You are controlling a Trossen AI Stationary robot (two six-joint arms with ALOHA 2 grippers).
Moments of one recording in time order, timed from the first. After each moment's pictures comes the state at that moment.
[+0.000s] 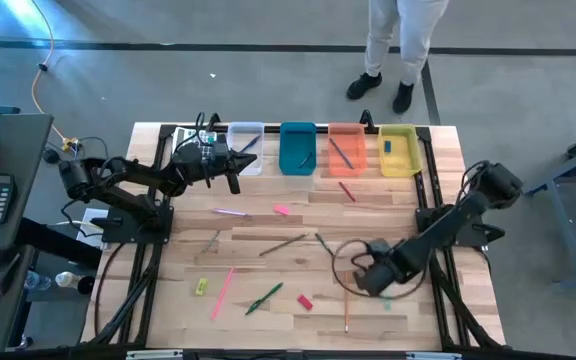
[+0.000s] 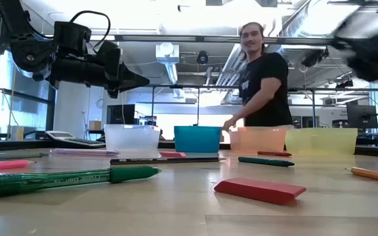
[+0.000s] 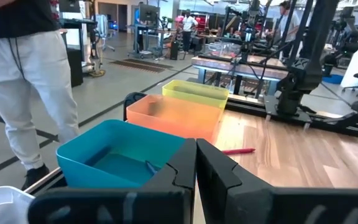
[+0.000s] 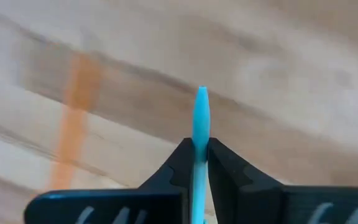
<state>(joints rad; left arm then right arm) 0.70 1.40 0.26 1.10 0.26 -0.08 0.62 1.51 0.87 -0.79 0.06 1.83</state>
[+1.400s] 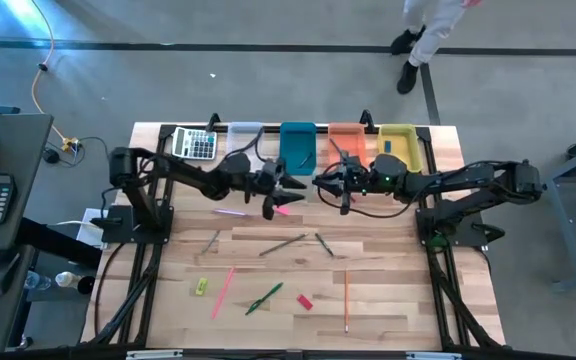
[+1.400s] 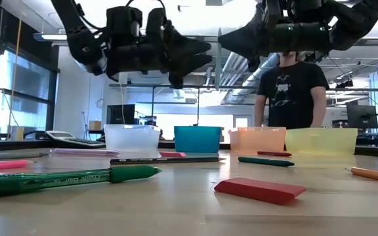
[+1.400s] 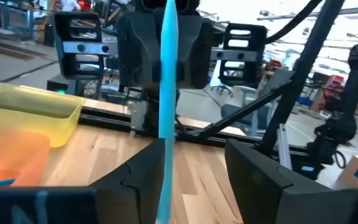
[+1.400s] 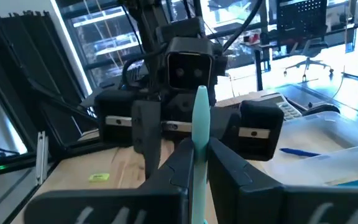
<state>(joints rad) 0.36 1.77 0.72 1.08 0.41 -0.26 -0.22 1.30 0.52 0.78 -0.18 0.20</state>
